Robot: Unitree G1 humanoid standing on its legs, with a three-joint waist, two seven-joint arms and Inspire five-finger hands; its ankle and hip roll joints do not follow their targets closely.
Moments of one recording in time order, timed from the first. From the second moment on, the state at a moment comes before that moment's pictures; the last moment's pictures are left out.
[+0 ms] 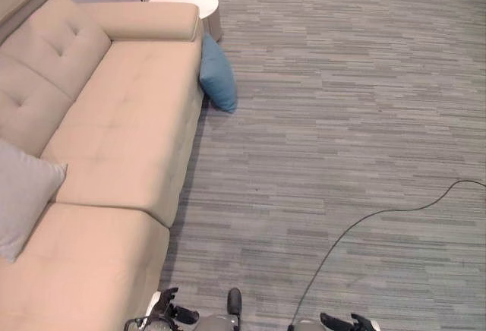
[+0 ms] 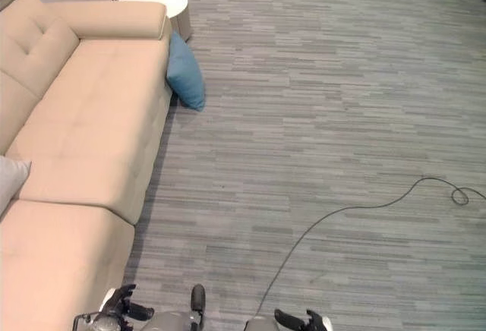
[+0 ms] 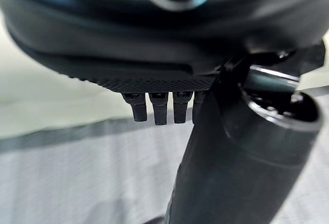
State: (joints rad) left arm -0.08 0.21 -0.24 1.19 -0.03 -0.07 0.25; right arm 0.02 -0.23 0.08 1.17 0.10 -0.05 -0.28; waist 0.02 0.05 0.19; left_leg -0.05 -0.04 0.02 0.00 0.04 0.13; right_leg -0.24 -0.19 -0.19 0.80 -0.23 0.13
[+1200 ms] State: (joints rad) left arm 0.03 0.22 -0.20 1.30 0.05 -0.02 0.21; right arm -0.03 -0.35 0.12 1.27 0.04 -0.03 -0.24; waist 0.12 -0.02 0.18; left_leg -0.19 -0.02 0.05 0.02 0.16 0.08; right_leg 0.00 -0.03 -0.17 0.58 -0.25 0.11
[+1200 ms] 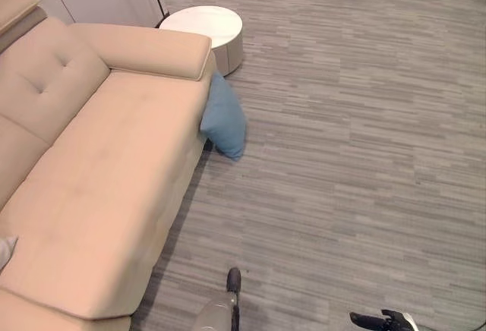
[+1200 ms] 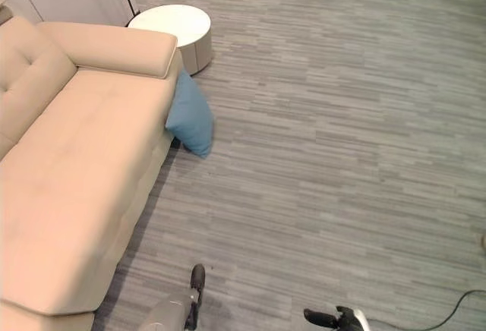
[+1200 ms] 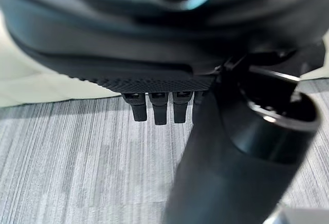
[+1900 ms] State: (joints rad) left arm -0.01 0.20 -0.25 1.31 0.17 -0.05 0.21; right arm -0.06 -0.29 0.11 1.23 0.01 -0.04 -0.23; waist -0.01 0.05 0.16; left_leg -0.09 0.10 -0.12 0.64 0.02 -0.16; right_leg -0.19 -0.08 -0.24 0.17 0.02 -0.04
